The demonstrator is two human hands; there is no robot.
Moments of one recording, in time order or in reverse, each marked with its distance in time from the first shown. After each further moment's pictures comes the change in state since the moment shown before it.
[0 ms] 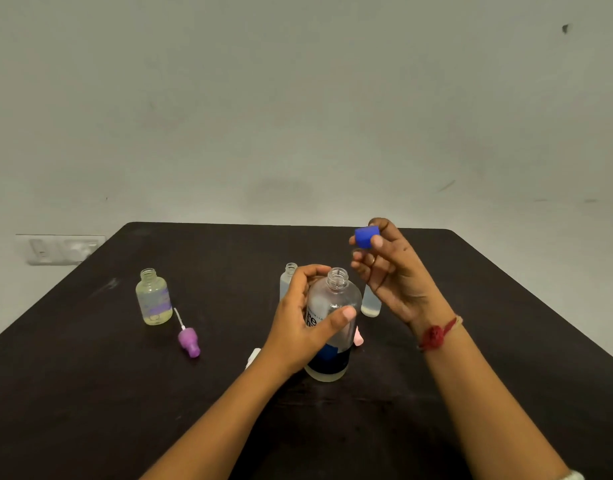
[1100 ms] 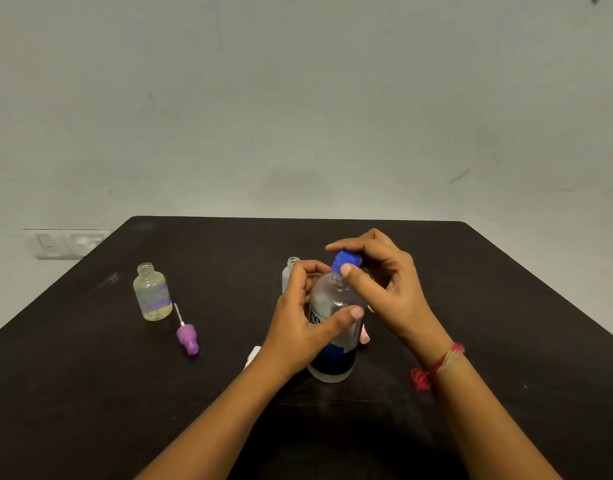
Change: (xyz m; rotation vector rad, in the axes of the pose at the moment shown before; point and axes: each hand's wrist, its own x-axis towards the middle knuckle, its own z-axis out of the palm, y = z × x) left_hand 0.003 -0.001 -0.002 0.027 -0.012 -0.025; right_hand -0.014 0.024 0.011 -0.911 0.007 -0.444
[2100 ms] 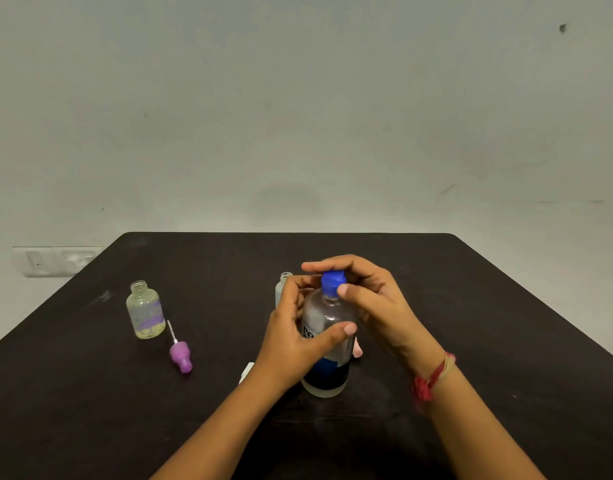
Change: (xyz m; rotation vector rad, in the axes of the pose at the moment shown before) left_hand 0.001 -0.003 0.001 -0.032 0.020 0.001; right_hand 0.002 -0.001 -0.001 0.479 -0.153 0.168
